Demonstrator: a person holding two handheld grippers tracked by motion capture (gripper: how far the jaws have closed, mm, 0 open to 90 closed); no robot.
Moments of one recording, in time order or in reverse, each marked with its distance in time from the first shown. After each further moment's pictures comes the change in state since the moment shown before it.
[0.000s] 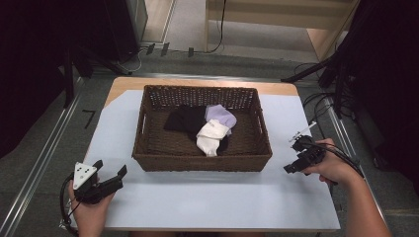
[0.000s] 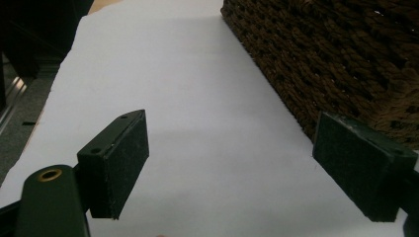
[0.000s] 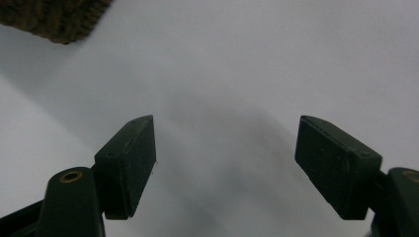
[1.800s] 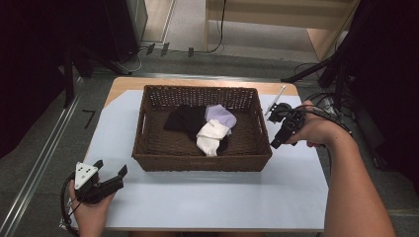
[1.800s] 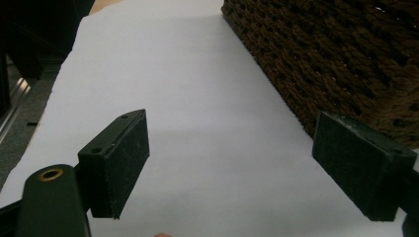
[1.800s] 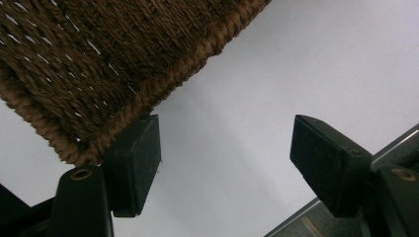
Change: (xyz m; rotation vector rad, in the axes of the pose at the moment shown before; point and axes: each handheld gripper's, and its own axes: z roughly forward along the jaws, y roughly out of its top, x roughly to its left) left arm -0.002 0.000 0.001 0.006 0.011 0.009; right arm 0.040 0.100 -0.075 0.115 -0.071 -0.200
